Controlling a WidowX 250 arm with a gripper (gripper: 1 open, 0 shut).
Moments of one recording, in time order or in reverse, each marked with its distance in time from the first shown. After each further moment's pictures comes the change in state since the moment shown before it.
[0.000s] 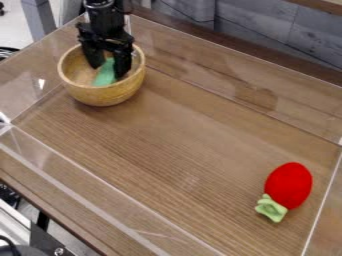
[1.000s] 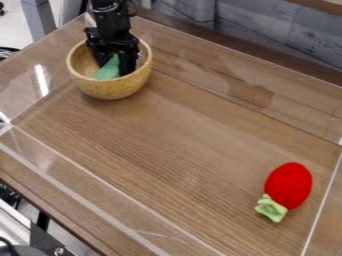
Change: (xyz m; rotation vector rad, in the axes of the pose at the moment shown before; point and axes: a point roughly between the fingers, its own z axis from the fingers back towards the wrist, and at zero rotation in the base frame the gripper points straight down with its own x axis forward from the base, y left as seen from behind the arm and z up) arm 0.013 0.004 -0.014 -0.063 0.000 0.012
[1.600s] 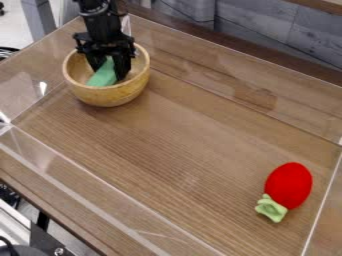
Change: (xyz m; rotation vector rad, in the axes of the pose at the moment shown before) arm -0.027 -0.007 0.023 -0.052 -0.053 0.180
